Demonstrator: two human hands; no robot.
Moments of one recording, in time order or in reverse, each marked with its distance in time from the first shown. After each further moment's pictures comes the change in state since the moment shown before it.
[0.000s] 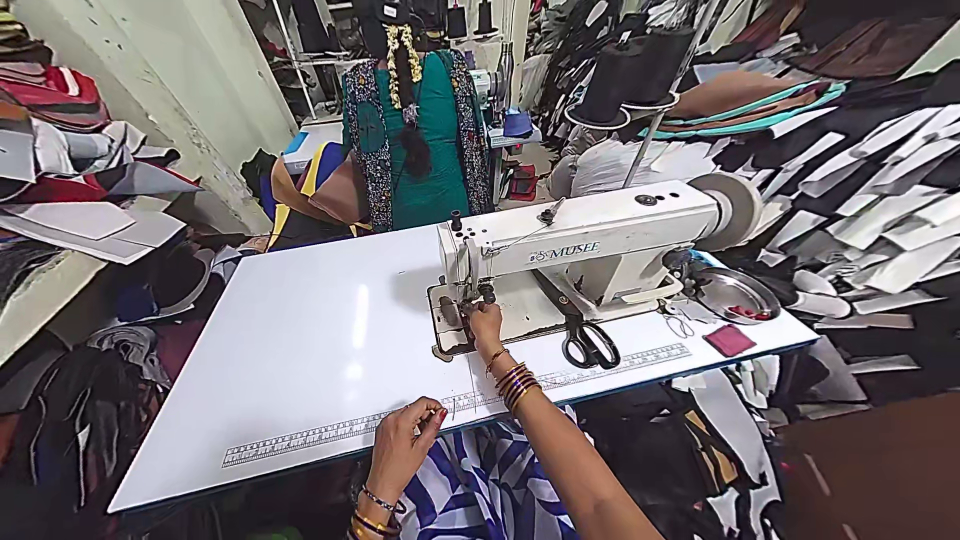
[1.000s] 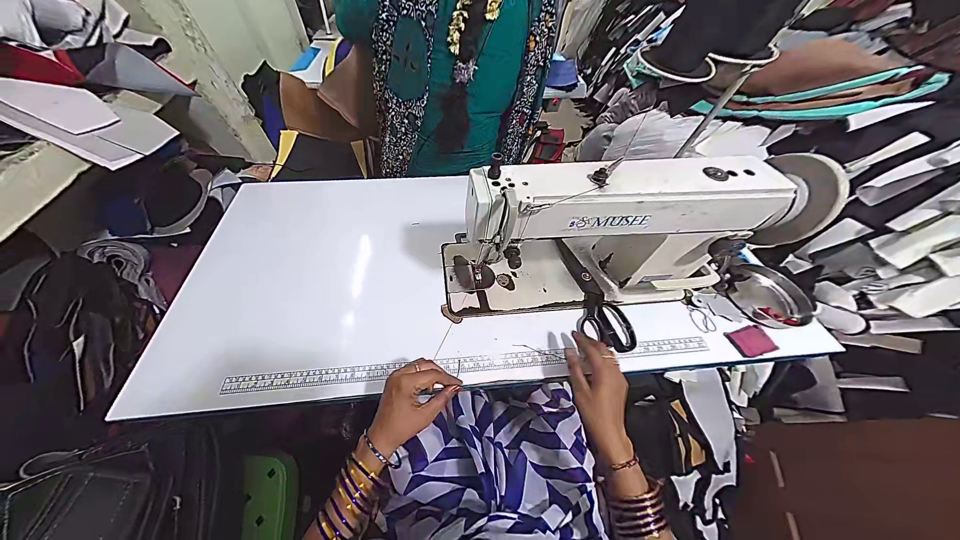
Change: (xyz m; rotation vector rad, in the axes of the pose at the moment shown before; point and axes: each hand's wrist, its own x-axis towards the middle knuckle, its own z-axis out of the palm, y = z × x) left_hand -0.003 -0.010 0.005 -0.330 0.040 0.206; right_hand -0.108 0.074 -0.176 -0.670 0.184 -0.736
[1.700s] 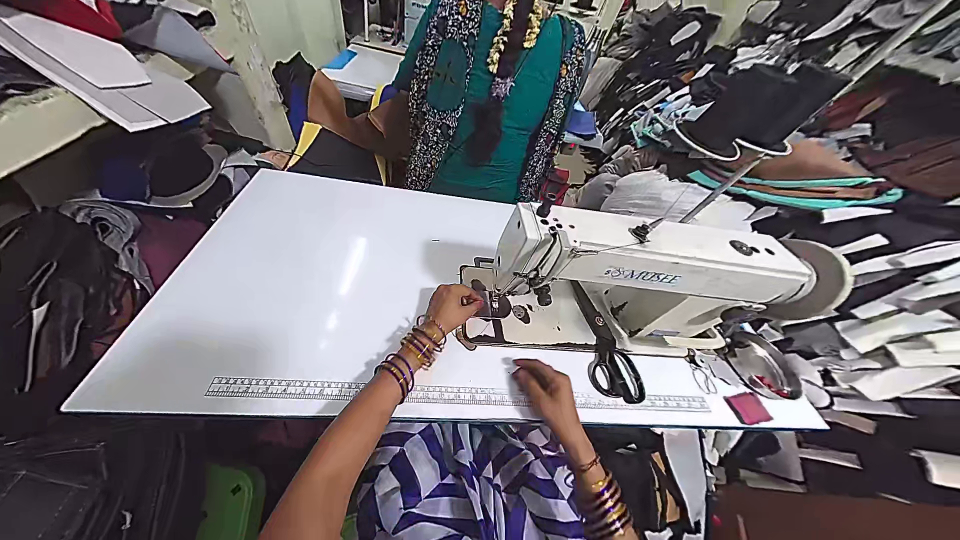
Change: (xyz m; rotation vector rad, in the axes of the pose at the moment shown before) left_hand 0.165 -0.088 0.015 0.119 -0.175 -0.349; right_hand 0.034 -0.035 0.057 0.513 -0.378 -0.013
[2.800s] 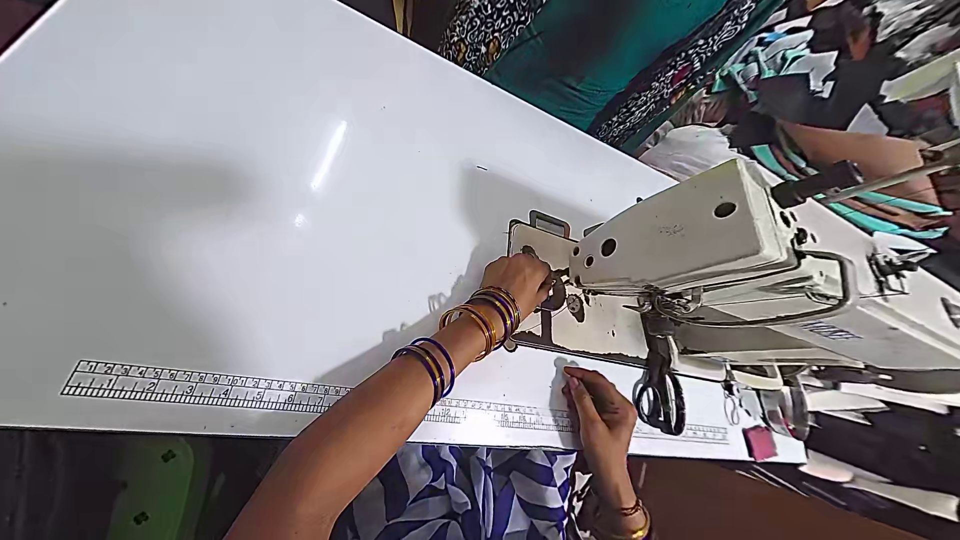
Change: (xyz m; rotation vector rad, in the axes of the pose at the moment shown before) left_hand 0.014 0.016 0.006 0.089 -0.200 -0.051; right_hand 0.006 0.008 0.001 -0.114 0.097 0.021
